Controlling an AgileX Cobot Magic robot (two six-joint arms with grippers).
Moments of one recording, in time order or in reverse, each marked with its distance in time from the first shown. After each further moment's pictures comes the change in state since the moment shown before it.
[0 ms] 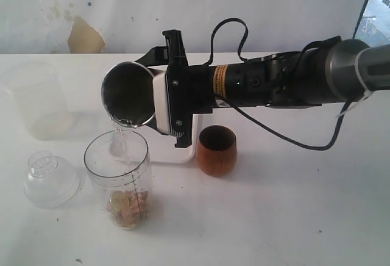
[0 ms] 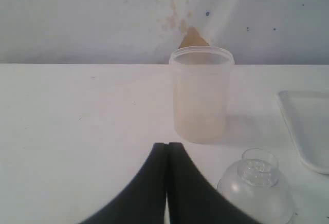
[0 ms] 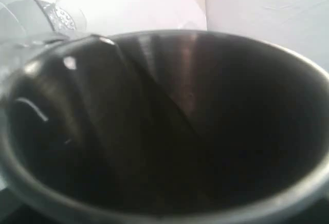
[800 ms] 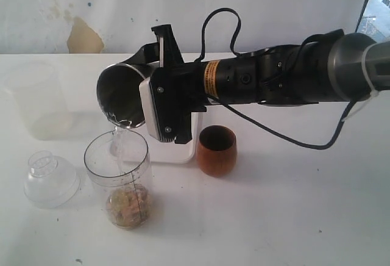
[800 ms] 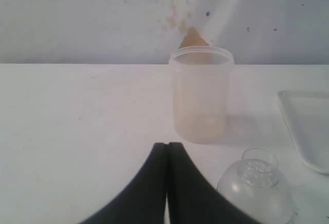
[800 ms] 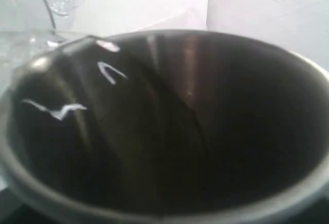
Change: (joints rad) left arm 0.000 0.000 0.000 0.000 0.000 0.000; right arm 0.059 -0.056 0.000 0.000 0.168 -0.093
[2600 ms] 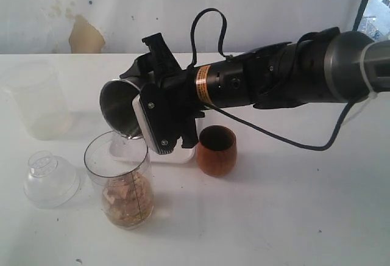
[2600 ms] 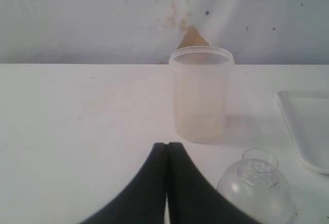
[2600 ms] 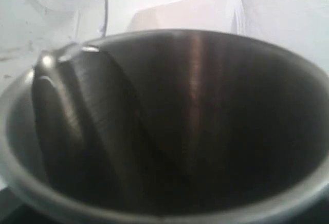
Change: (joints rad) left arm 0.000 0.000 0.000 0.000 0.000 0.000; right arm 0.053 -0.016 -0.008 -0.175 0.157 0.070
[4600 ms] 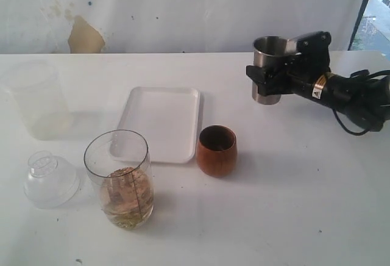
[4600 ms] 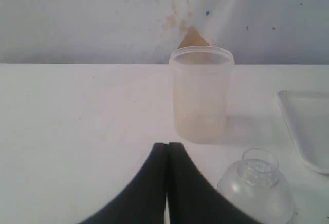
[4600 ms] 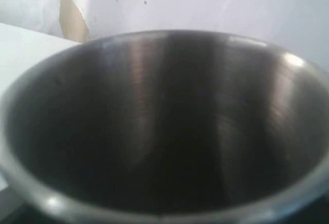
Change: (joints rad) left arm 0.000 0.000 0.000 0.000 0.000 0.000; right arm -0.610 0.385 -0.034 0.601 -0.490 0.688
